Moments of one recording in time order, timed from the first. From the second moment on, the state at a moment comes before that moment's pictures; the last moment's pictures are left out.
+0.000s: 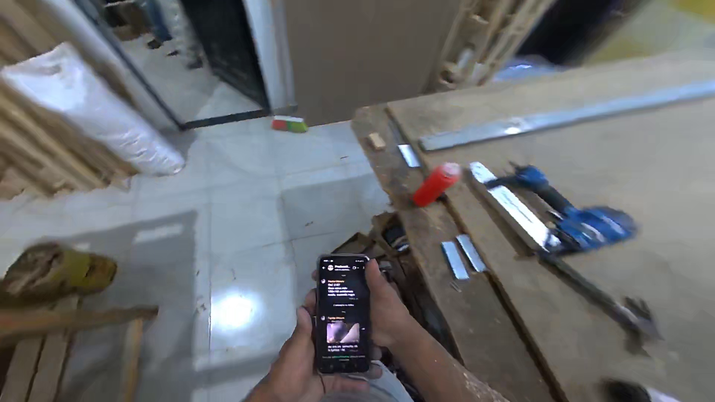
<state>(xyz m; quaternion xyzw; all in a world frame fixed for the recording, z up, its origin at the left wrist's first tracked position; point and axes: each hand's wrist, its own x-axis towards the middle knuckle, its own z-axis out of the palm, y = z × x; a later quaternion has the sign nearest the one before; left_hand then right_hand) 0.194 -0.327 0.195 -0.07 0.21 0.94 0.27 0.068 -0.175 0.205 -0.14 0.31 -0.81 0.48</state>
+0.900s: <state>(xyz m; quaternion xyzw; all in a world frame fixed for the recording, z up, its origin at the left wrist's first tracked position) 0.427 -0.139 0.161 -0.18 0.05 0.84 -0.51 0.222 -0.206 0.170 -0.50 0.42 -0.24 0.72</state>
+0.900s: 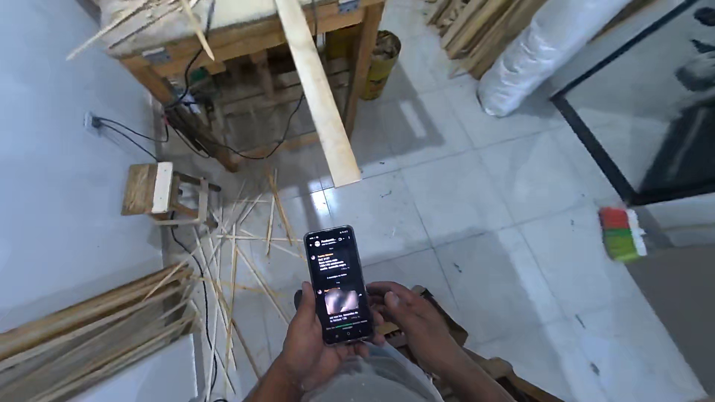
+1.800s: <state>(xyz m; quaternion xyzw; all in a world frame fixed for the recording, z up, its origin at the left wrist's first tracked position) 0.391 -0.007 0.182 -0.17 0.10 0.78 -0.59 0.232 -0.102 0.226 -0.54 0.37 -0.17 0.74</state>
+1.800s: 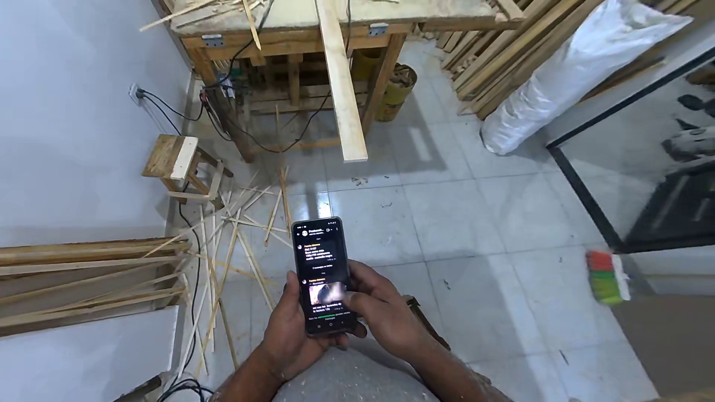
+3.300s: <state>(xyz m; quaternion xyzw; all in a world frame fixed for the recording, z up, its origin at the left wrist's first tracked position) 0.370 0.005 0.185 -0.15 0.16 0.78 -0.59 0.208 -0.082 0.230 -0.56 0.33 -0.23 0.72</state>
